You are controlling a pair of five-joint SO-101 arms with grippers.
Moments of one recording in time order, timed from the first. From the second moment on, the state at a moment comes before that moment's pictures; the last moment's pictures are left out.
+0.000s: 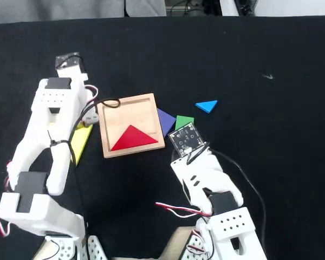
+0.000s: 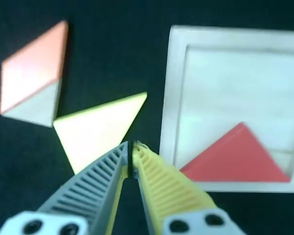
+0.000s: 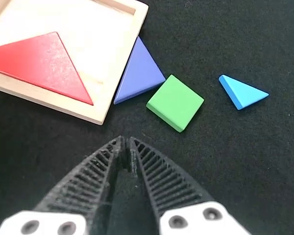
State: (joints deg) left arm -3.8 5.6 11.5 71.8 14.7; right arm -15.0 -79.6 94.5 34.4 17.5
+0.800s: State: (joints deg) left arm -4.1 9.6 10.3 66.8 21.7; right arm -14.9 -79.6 94.5 34.4 17.5
